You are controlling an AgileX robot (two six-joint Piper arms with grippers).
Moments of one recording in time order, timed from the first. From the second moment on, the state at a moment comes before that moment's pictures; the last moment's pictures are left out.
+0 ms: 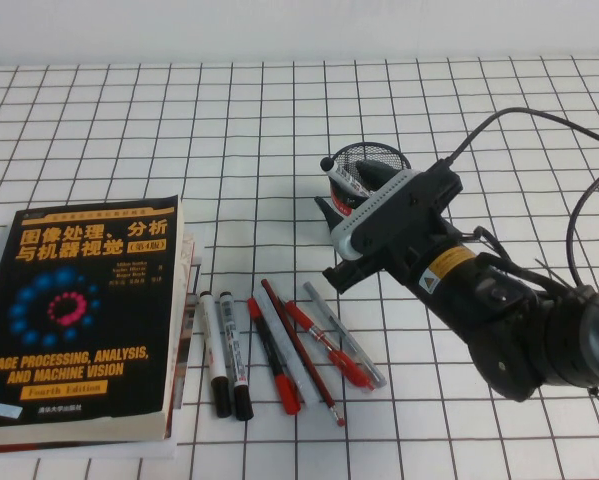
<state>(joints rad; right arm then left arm) 0.66 1.87 -0.86 0.06 -0.88 -0.37 -0.02 -0.01 0.03 -0.03 0.38 0.12</state>
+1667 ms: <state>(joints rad) 0.62 2.04 -1.15 0.12 -0.71 -0.38 -0.02 -0.01 0.03 -0.03 0.38 0.12</state>
